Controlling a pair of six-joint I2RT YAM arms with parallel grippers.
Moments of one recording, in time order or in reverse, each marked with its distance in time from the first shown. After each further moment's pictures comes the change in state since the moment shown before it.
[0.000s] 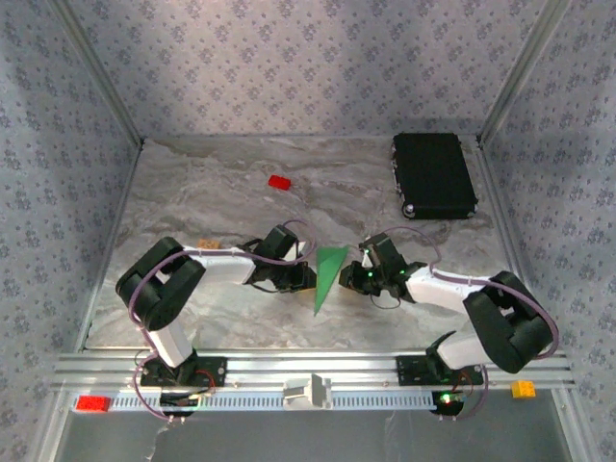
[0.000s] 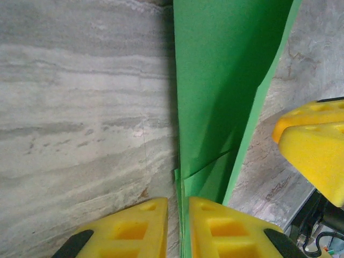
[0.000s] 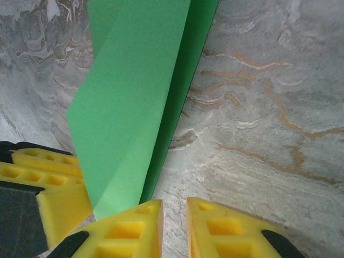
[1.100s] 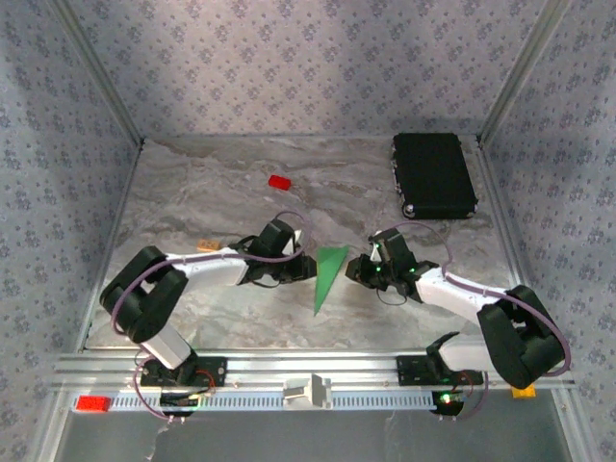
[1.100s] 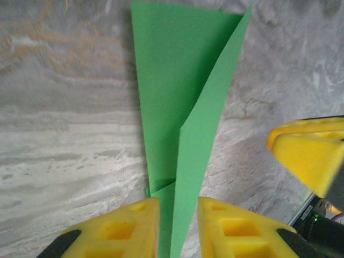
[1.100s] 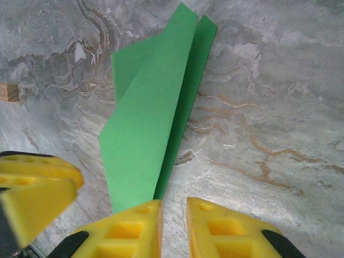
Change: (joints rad) left arm 0.000 -0.085 -0.002 0.014 -0.098 -0.033; right arm -0.066 -0.101 0.000 -0.047 0.009 -0.007
